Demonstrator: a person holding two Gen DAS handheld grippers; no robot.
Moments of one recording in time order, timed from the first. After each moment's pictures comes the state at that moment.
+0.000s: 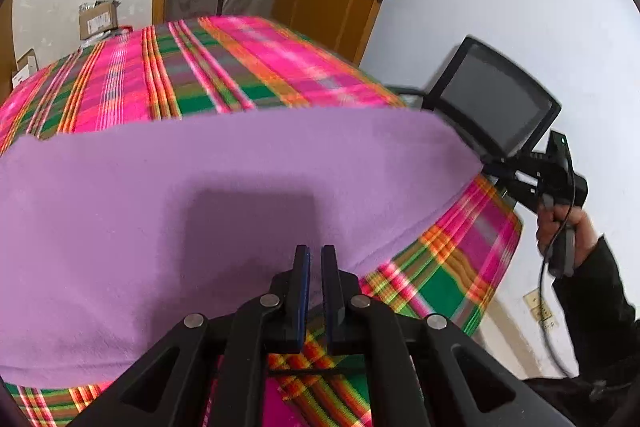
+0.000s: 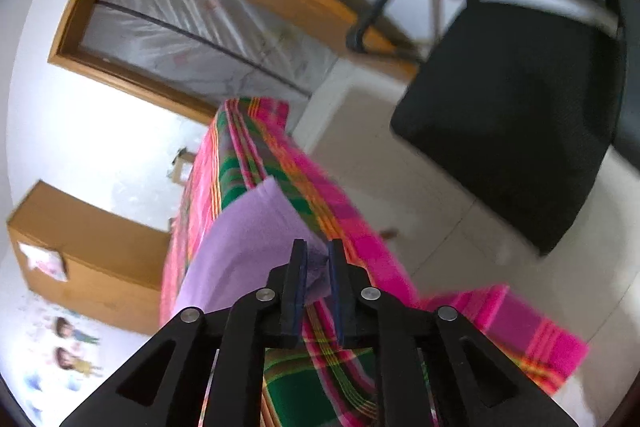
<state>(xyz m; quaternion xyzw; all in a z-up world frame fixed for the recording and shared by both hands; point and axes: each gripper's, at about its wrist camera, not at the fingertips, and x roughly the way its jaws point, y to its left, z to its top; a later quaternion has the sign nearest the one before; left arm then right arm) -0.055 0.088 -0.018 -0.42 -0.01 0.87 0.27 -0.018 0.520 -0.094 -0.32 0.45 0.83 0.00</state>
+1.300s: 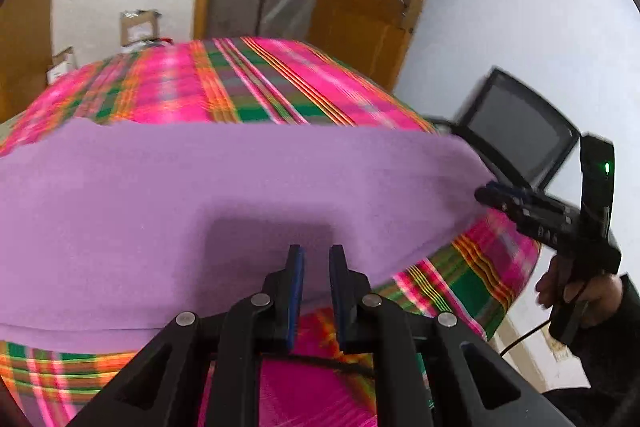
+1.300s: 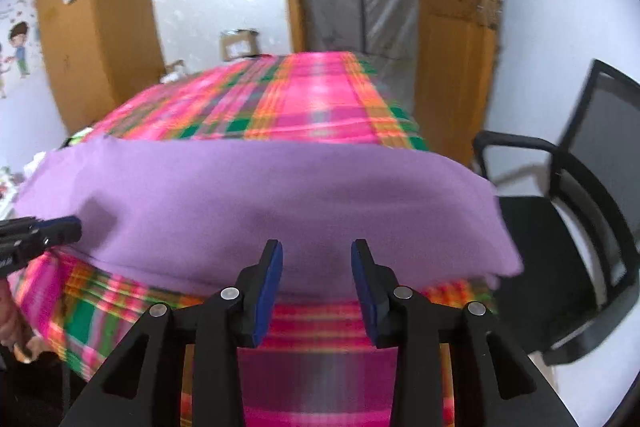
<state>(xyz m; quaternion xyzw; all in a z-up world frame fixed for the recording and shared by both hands) -0.033 0.038 -0.011 -0.38 -0.04 0.90 0.20 -0.018 0.304 -0.041 -0.33 0.02 0.94 -0.09</state>
